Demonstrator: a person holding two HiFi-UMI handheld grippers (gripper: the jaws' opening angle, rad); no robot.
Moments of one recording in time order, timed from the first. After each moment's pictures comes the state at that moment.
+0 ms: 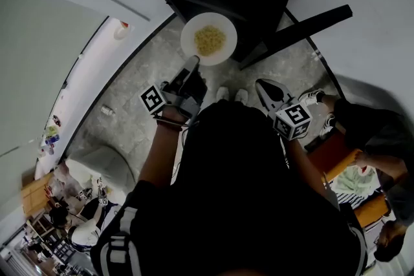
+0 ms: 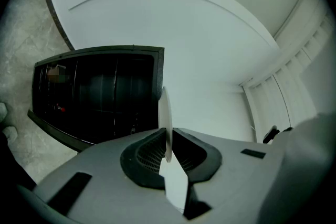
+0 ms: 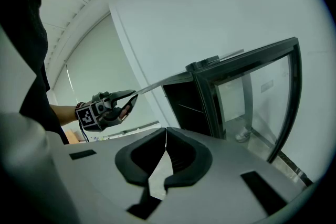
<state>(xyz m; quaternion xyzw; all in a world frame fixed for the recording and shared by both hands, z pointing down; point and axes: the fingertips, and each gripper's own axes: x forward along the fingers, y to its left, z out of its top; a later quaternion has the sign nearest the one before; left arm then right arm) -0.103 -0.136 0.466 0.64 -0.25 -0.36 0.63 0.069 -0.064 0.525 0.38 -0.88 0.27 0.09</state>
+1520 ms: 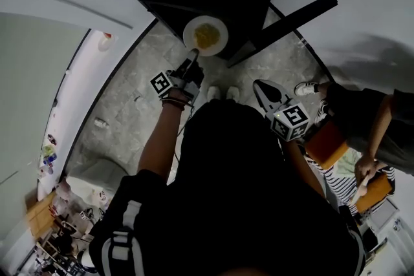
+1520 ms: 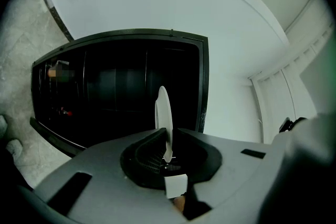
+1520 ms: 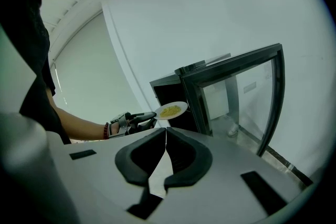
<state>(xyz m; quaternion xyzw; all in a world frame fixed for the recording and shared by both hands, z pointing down) -0.080 -0.183 0.594 0.66 -0.23 -0.31 0.64 0.089 -0.055 0.526 0.43 -0.85 0.28 0.10</state>
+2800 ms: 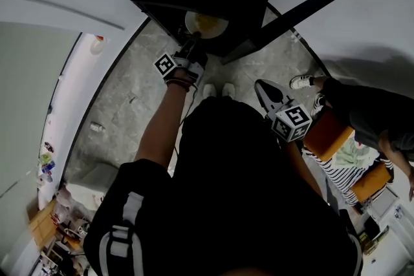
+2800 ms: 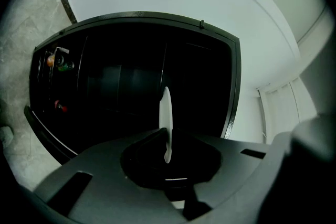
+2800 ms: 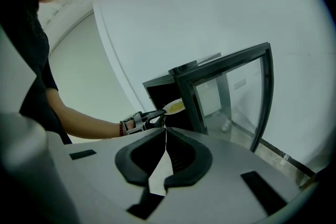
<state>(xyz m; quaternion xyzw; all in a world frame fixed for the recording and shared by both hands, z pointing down) -0.056 -0.243 0.628 0.62 -0.23 -0.33 0.67 0.095 -0.051 0.527 0.47 -0.82 0.30 0.10</state>
